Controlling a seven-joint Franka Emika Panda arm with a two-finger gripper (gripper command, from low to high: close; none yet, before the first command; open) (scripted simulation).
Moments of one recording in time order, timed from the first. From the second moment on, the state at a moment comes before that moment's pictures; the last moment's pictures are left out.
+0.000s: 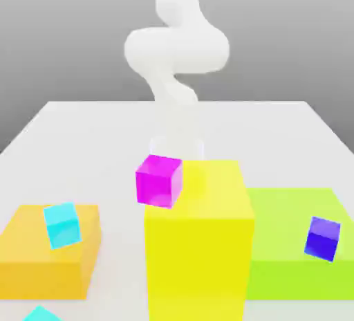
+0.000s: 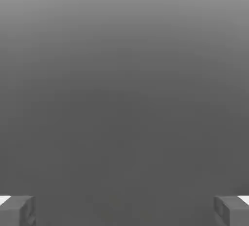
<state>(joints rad) 0.04 -0.80 -0.07 -2.29 0.00 2.30 0.67</state>
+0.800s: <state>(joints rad) 0.51 -0.59 -0.79 -2.20 -0.05 2.35 -0.59</state>
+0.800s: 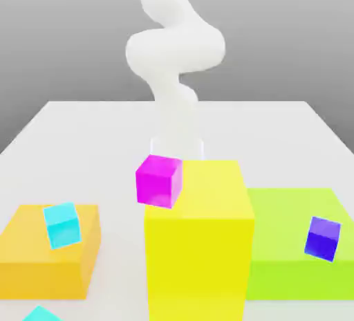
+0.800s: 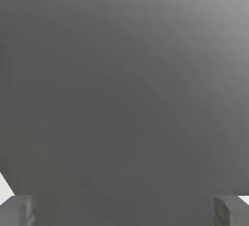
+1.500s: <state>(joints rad) 1.57 -0.53 -1.91 -2.12 -0.42 2.43 -1.42</state>
